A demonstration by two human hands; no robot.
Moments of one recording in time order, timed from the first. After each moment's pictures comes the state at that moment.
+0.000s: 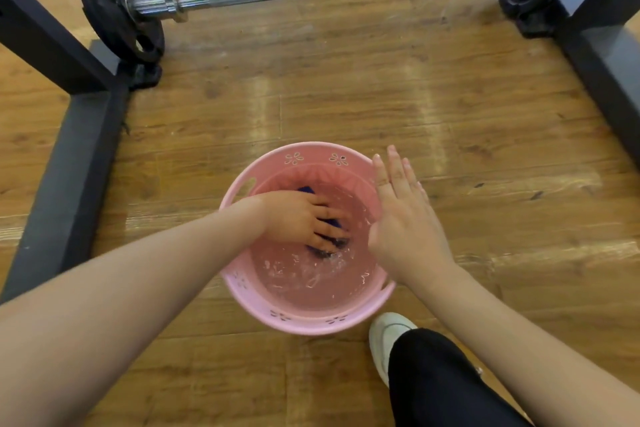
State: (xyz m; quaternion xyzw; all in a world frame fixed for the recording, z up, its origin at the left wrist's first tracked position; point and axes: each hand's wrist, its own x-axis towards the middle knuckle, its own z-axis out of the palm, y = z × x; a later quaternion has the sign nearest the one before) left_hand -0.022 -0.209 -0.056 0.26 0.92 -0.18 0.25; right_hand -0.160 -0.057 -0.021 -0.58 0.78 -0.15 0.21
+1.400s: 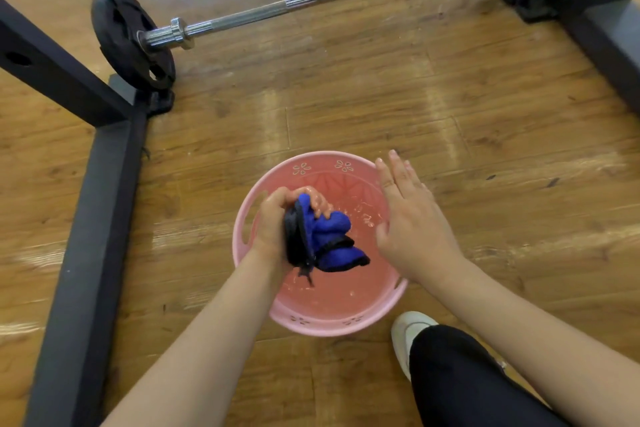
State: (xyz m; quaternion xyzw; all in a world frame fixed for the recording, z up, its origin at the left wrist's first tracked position) left_hand -0.017 -0.151 -0.014 0.40 -0.31 -0.82 0.28; right_hand -0.161 -0.057 -0.020 -0.57 0.77 -0.16 0.22
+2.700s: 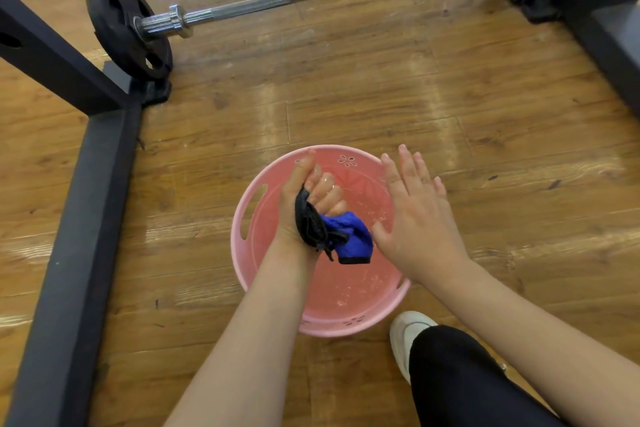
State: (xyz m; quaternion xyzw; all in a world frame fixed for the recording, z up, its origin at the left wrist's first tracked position) left_hand -0.043 -0.157 -0.023 0.28 -0.17 -0.88 0.34; right_hand -0.157 -0.056 -0.017 -0.57 0.79 -0.12 0.19
